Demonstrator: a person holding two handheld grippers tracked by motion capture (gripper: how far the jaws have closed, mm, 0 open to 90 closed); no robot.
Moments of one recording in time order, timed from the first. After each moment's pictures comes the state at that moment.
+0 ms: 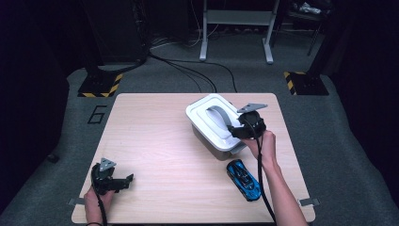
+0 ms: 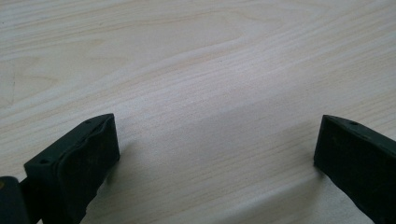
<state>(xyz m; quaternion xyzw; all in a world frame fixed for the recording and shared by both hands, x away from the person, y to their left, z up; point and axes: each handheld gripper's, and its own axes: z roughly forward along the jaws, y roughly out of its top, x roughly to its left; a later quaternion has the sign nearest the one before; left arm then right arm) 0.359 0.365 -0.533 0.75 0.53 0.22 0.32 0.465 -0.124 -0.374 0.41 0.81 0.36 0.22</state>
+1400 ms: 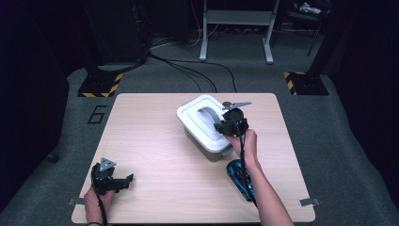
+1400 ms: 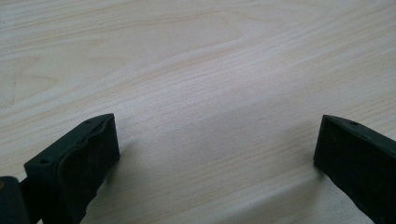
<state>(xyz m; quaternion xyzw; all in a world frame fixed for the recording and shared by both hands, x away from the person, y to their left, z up) 0.359 0.365 -0.533 0.75 0.53 0.22 0.32 0.482 -0.082 -0.389 0.44 0.80 0.37 0.16</state>
